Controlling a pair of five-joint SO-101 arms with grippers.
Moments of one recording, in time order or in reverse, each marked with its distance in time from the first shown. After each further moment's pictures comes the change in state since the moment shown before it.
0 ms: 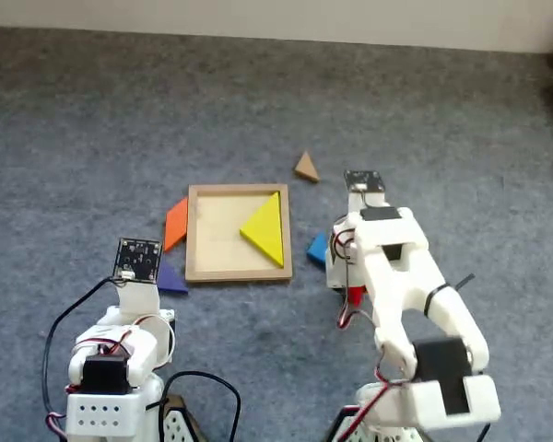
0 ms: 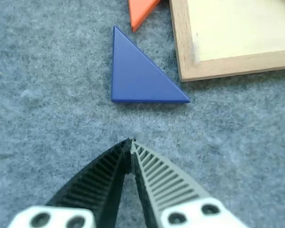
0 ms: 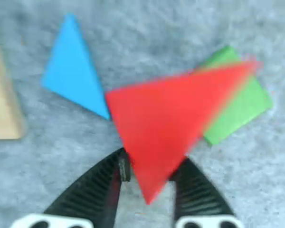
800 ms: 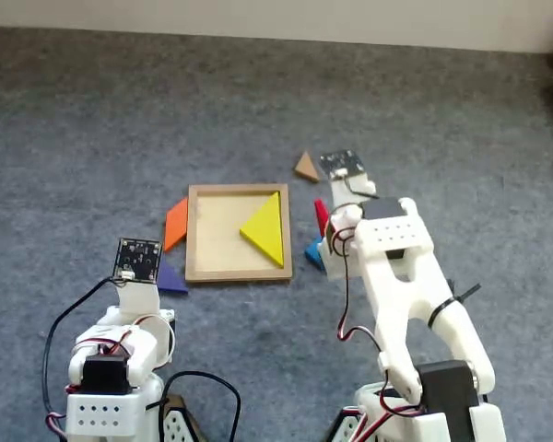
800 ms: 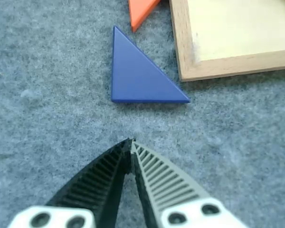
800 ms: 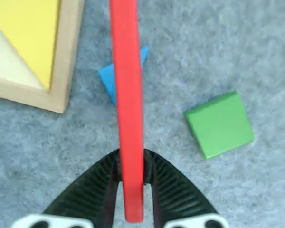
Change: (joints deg) left arm 0.0 0.0 0.0 0.0 0.0; right arm -1.5 -6.1 -5.7 6.7 16.1
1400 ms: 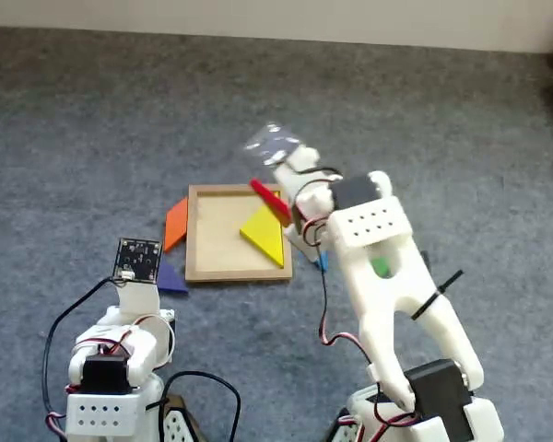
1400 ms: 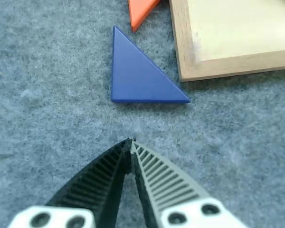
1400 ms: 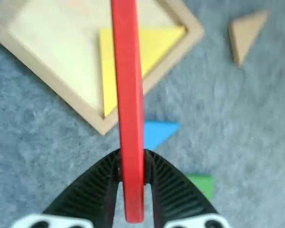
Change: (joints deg) left arm 0.0 0.0 0.0 0.0 0.0; right arm -11.3 0.0 -14.4 1.1 22.2
